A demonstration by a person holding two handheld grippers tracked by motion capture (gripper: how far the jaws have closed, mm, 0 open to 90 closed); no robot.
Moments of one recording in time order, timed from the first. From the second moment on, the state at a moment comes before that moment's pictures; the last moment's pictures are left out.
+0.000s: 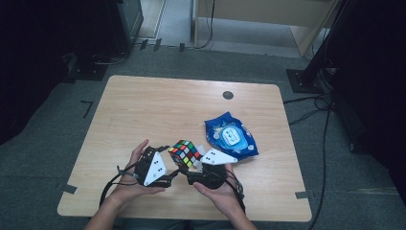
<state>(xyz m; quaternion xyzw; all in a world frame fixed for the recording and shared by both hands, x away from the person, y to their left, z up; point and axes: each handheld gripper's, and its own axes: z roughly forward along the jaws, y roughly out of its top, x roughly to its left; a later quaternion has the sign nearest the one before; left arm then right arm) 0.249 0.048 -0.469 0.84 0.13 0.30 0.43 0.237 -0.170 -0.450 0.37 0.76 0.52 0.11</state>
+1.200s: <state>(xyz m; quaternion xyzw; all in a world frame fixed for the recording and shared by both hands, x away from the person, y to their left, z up) 0.241 0.047 -0.470 0.83 0.12 0.33 0.44 0.253 -0.184 -0.450 0.43 0.73 0.53 -0.03</state>
